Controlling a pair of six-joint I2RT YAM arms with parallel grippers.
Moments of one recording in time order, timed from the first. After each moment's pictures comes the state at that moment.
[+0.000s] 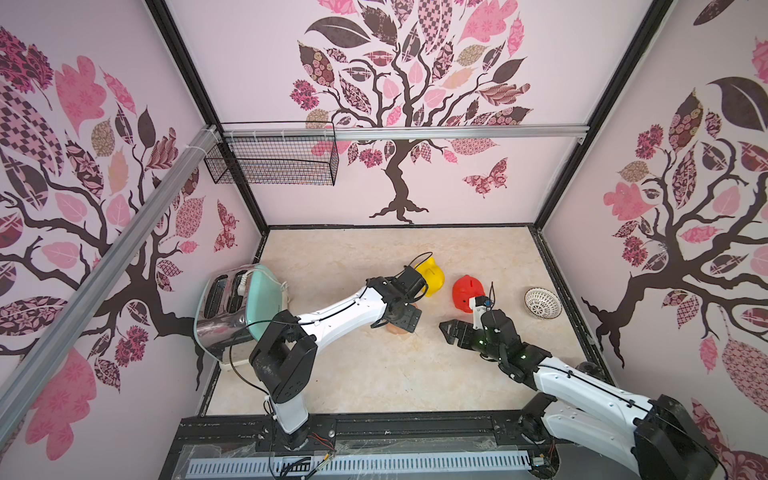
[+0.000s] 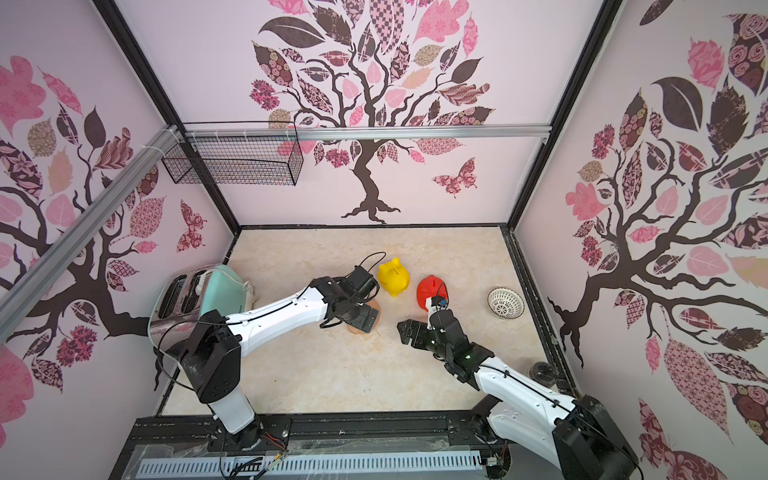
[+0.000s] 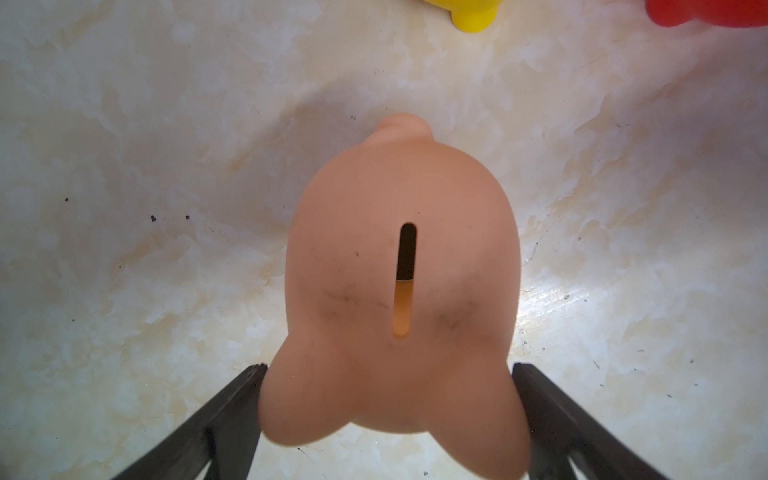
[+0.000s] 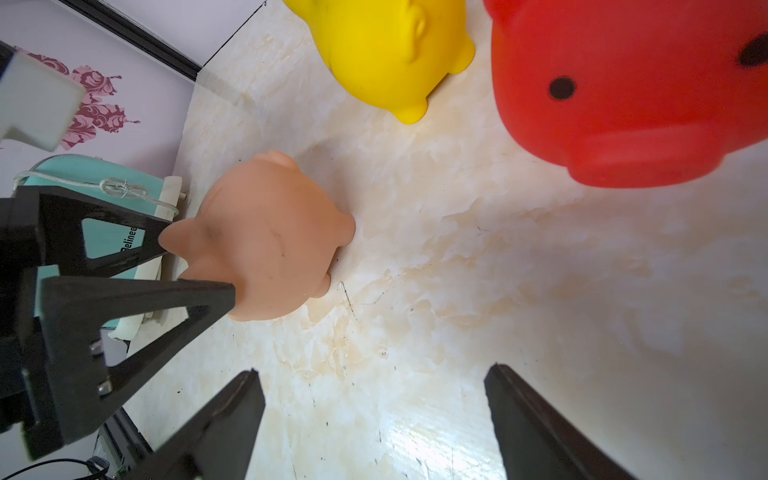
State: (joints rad) left arm -0.82 1.75 1.36 -0.84 -0.18 -0.31; right arm 0.59 0.98 0.35 0.05 -0.08 0.78
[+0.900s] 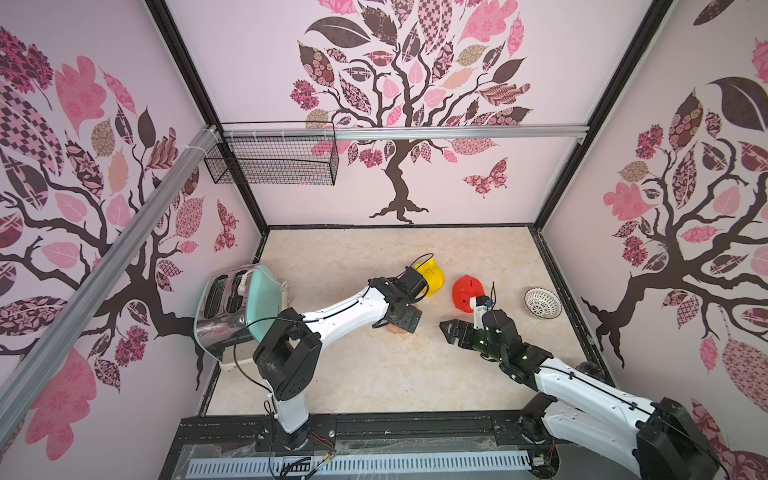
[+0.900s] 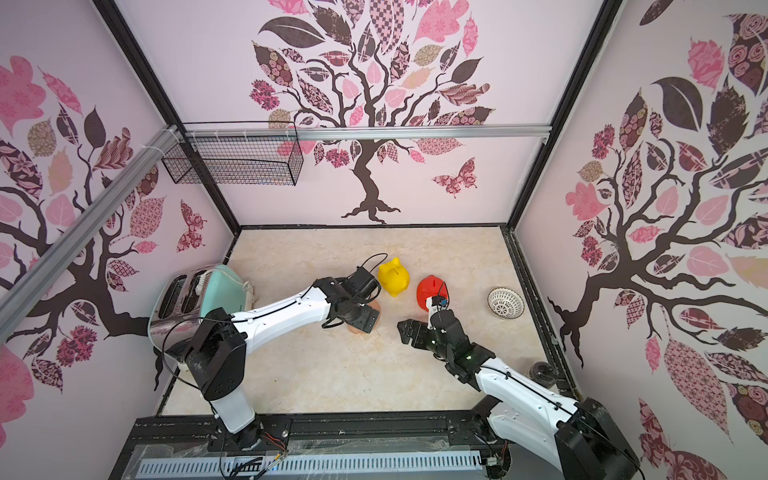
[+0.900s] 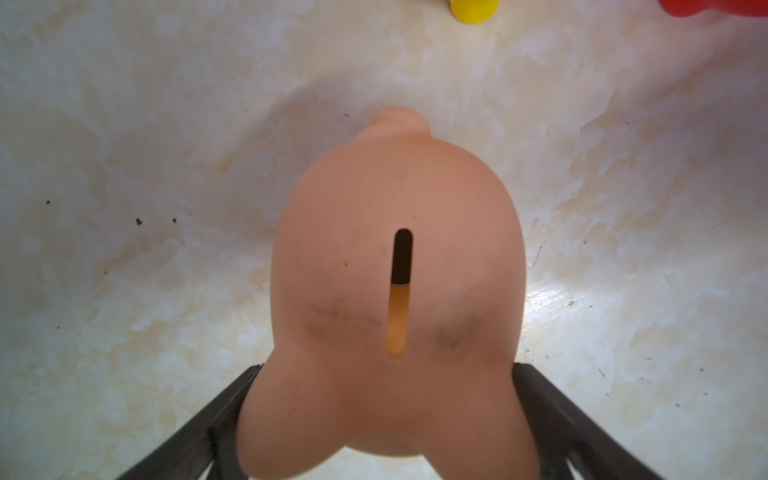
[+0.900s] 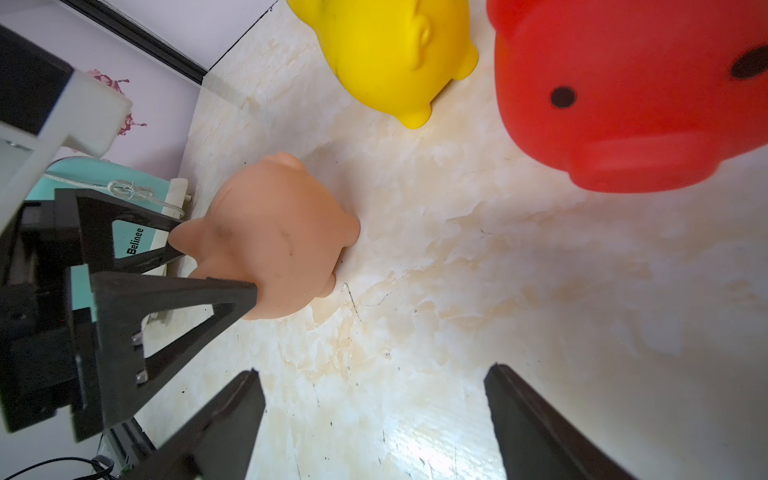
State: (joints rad) left arm -0.82 1.78 1.36 -0.83 -0.17 -0.31; right arm 0.59 0.97 0.35 0.05 -0.07 0.78
